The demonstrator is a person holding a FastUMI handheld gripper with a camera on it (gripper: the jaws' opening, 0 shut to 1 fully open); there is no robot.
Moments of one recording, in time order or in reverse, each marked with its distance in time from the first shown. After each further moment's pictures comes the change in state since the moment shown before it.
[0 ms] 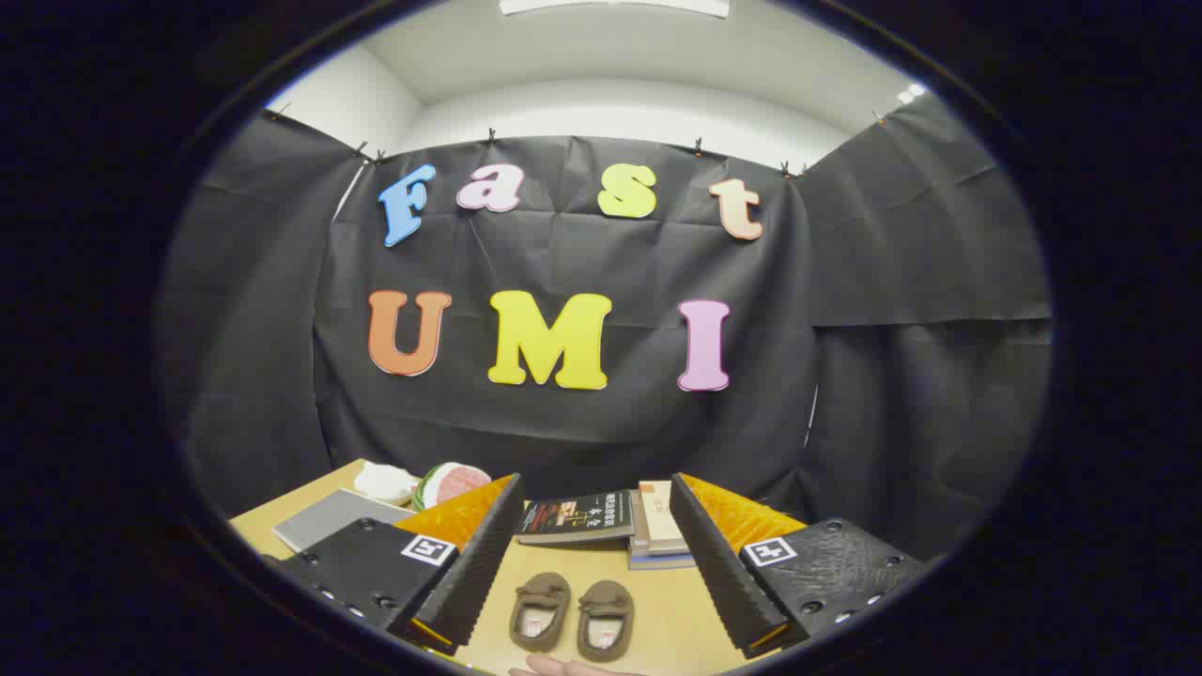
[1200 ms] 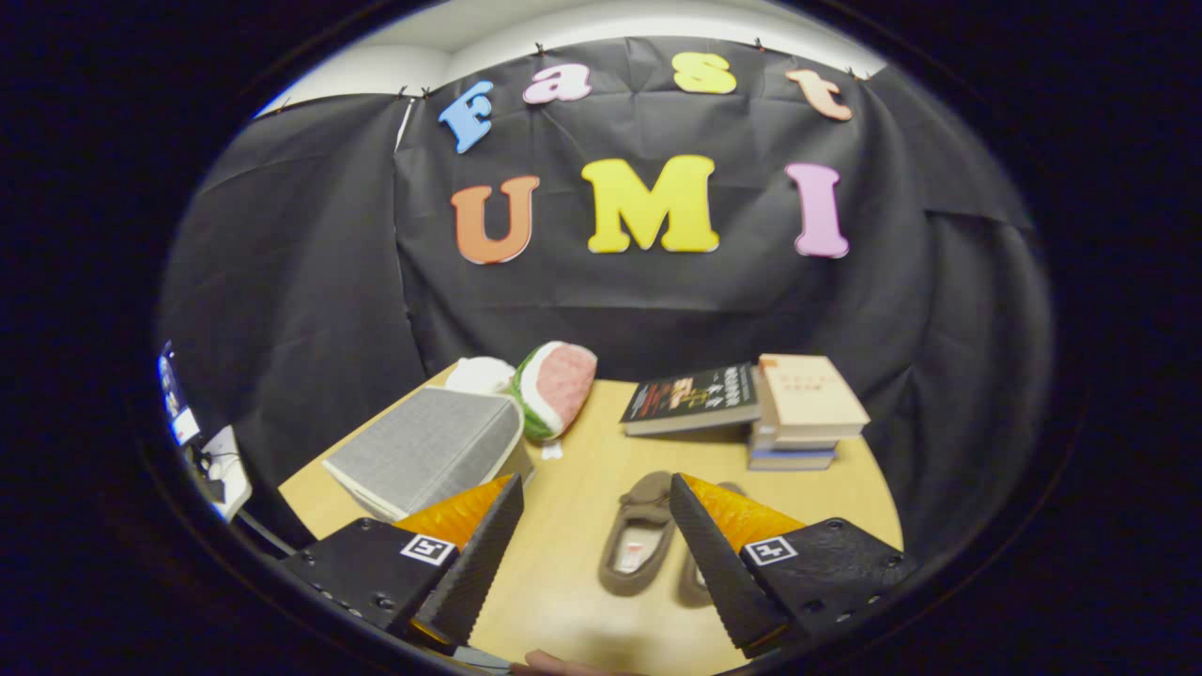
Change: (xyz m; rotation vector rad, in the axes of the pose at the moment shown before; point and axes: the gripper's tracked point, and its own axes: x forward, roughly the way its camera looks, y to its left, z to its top) arm 0.012 0.116 -0.178 0.054 0.438 0.374
